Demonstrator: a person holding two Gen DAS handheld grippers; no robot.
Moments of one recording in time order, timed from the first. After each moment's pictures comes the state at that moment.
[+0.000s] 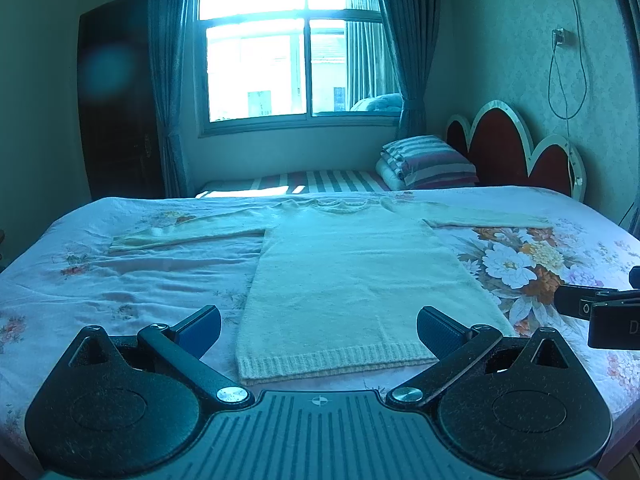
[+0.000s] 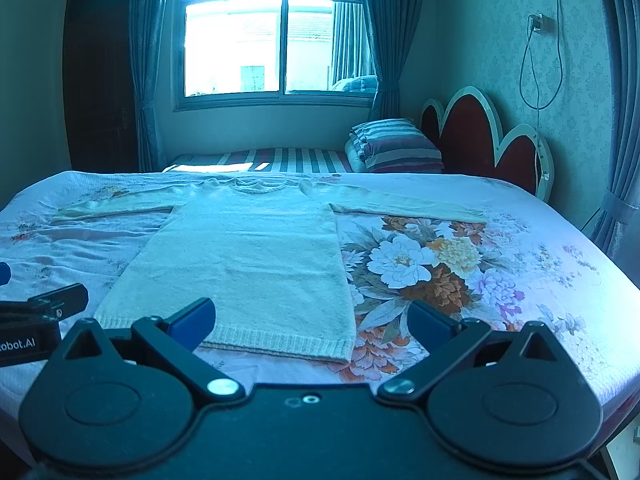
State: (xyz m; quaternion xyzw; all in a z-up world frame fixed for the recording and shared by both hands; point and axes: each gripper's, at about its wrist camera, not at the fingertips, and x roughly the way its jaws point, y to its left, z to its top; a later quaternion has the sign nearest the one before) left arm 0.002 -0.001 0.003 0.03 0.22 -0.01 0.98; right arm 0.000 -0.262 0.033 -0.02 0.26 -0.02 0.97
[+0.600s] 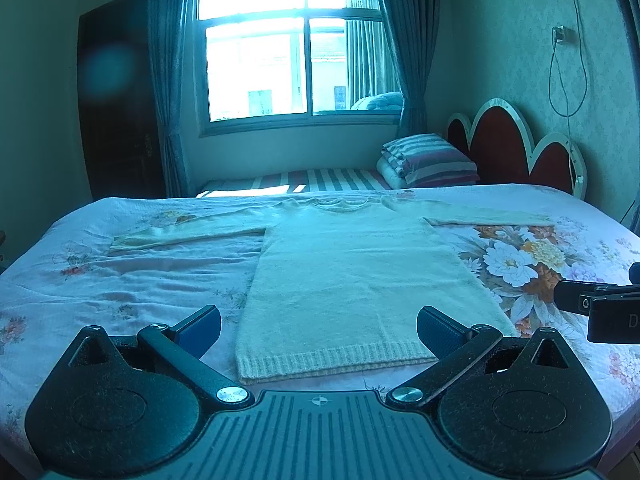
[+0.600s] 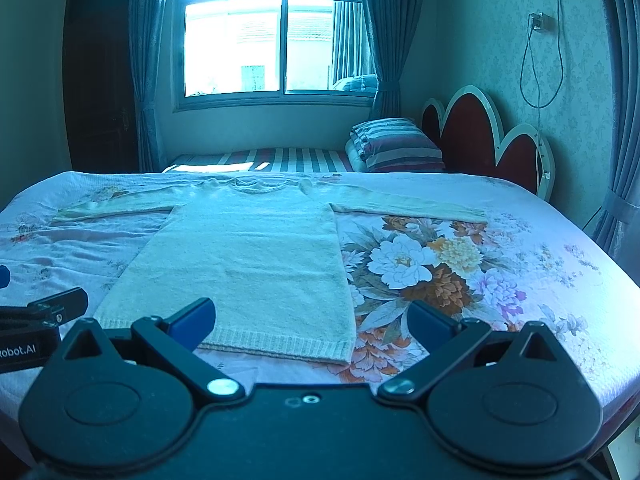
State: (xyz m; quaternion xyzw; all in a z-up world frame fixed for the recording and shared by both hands) left arm 0.004 -0.002 0.002 0.03 0.22 -0.01 0.98; right arm 0.002 -0.263 0.034 -0.02 0.26 -0.01 0.97
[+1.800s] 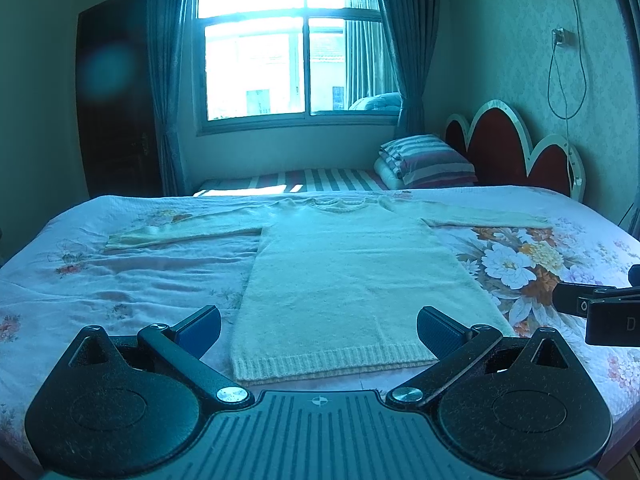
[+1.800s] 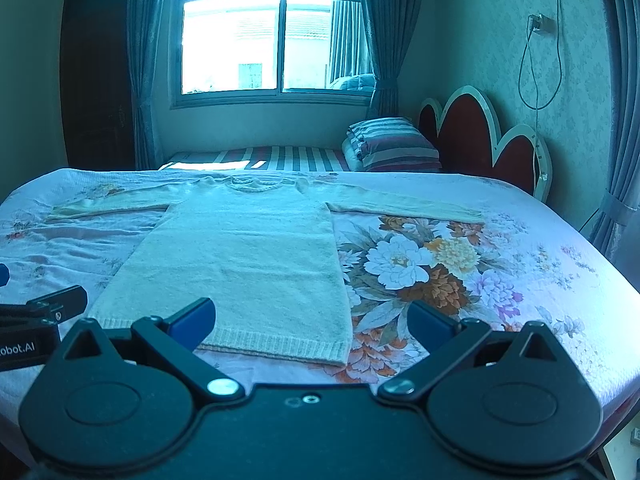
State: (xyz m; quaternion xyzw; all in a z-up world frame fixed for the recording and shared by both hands) left arm 0.007 -0.001 -0.001 0.03 0.22 -0.01 0.98; right arm 0.007 -0.266 0.031 -0.02 0.26 -0.02 0.97
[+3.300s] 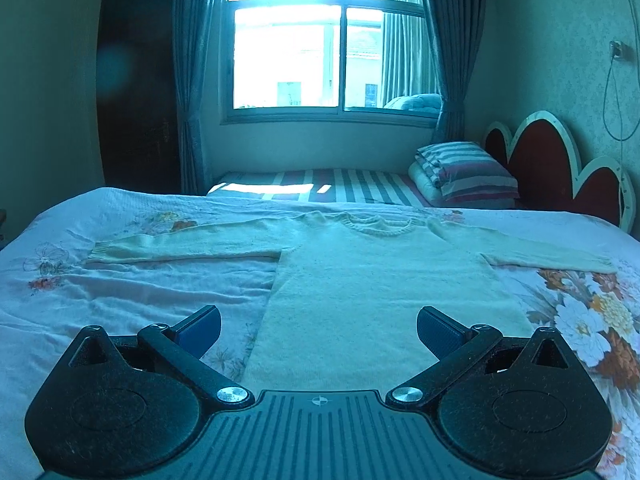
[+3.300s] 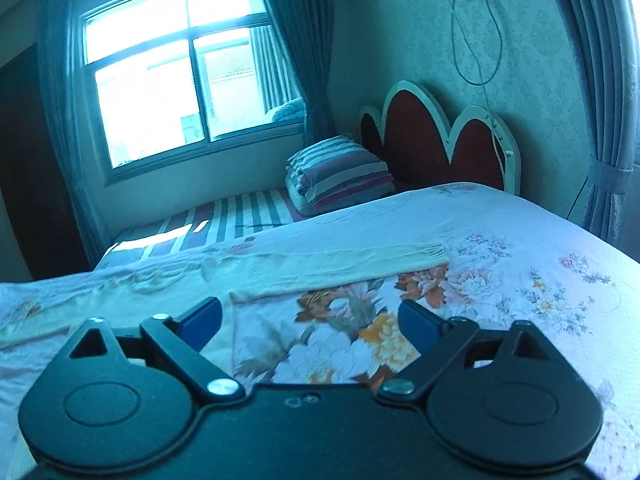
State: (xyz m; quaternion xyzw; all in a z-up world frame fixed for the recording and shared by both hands) left arm 0.188 0.013 -0.016 -0.01 0.23 0.04 0.97; right arm 0.196 -0.441 0.031 0.10 0.20 -0.09 0.97
